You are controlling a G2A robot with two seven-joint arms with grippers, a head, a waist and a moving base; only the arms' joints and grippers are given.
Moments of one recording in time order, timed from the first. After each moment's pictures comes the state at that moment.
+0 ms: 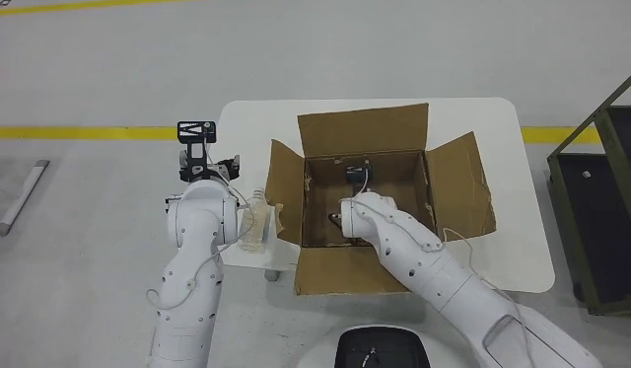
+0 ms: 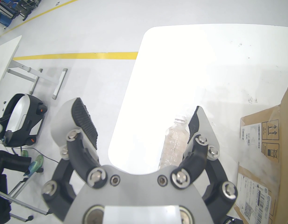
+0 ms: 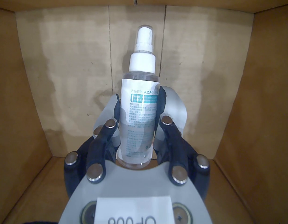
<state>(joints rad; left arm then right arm) 0.92 -1.28 -1.34 -1.70 1.67 0.20 -1.01 -0.68 -1.66 0.84 -0.97 -1.19 0.73 1.05</state>
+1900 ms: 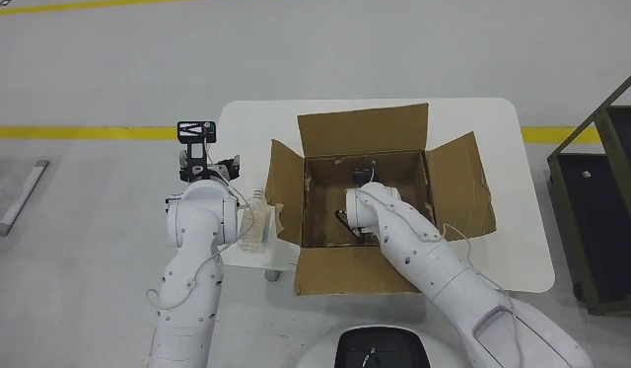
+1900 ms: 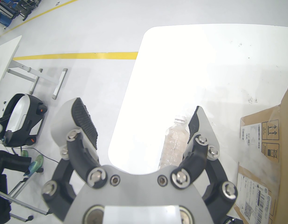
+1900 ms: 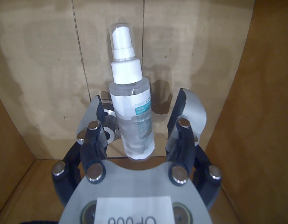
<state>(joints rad) 0.92 -1.28 -1.34 -1.70 1.67 0.20 -1.01 -0.63 -1.72 0.97 -0.81 -1.28 0.65 1.12</state>
